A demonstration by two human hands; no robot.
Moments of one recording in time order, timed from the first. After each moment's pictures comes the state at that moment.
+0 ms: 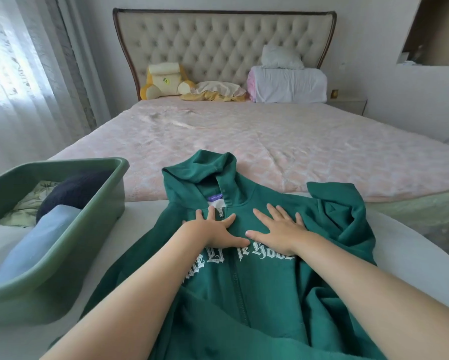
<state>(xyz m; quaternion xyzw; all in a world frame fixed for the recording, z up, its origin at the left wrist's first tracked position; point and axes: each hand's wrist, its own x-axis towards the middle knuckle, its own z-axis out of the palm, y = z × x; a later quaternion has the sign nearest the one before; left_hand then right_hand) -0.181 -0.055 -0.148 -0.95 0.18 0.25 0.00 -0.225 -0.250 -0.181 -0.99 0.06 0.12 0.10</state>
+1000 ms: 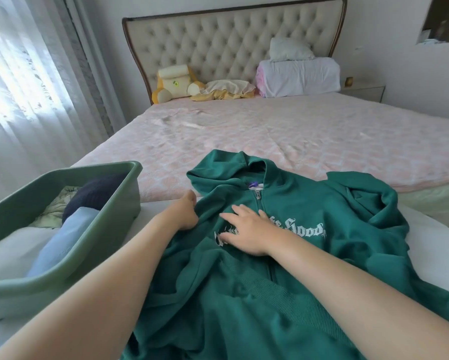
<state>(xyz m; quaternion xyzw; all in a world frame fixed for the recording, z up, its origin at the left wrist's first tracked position) -0.156 0.013 -0.124 -0.98 0.08 0.12 -0.16 -0.222 -0.169 -0.169 -0.99 -0.09 0.06 0.12</state>
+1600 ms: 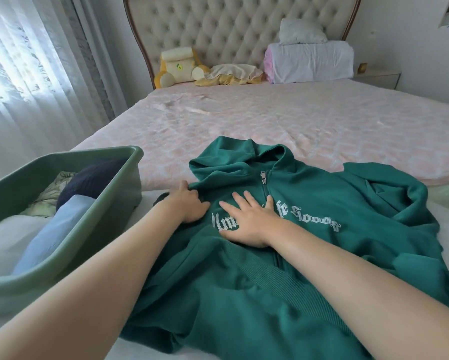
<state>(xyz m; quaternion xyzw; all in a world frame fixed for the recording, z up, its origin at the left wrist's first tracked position) -0.117 0.021 -0.151 -0.99 0.09 0.11 0.02 -0.189 -0.160 -0.189 -0.99 -0.10 0.07 0.04</state>
